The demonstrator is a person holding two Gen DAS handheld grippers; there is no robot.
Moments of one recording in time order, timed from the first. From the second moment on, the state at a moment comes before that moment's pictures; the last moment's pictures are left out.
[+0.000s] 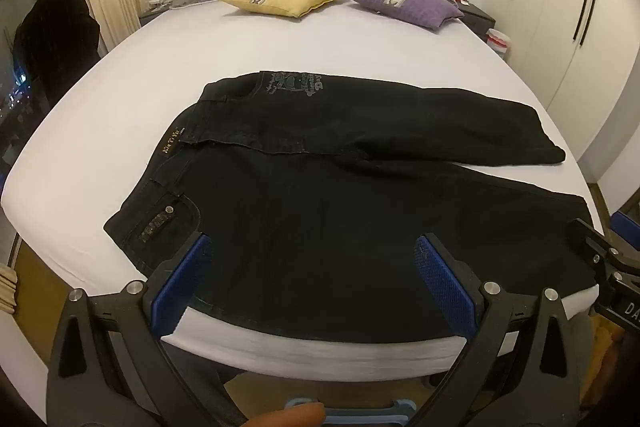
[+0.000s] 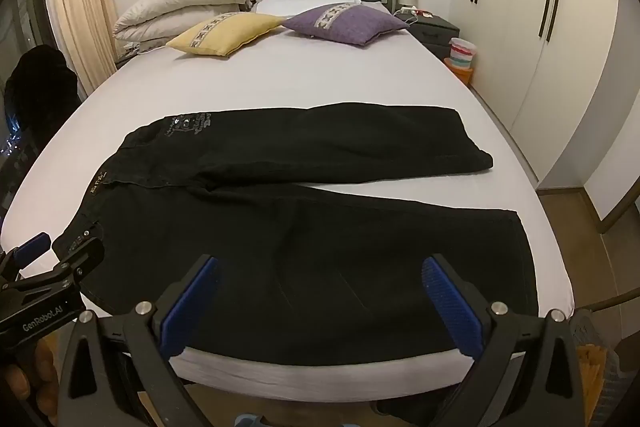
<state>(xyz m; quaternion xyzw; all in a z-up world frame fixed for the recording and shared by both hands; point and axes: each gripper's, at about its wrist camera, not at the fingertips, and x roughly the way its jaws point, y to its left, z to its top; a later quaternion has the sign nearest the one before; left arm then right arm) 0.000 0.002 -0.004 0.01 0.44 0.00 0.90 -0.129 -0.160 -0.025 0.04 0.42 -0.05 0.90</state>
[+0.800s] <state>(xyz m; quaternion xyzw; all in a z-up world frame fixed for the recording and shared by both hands) -0.002 0.002 -0.005 0.01 0.44 0.00 0.90 -0.130 -0.159 -0.031 0.05 0.43 -0.05 0.90</state>
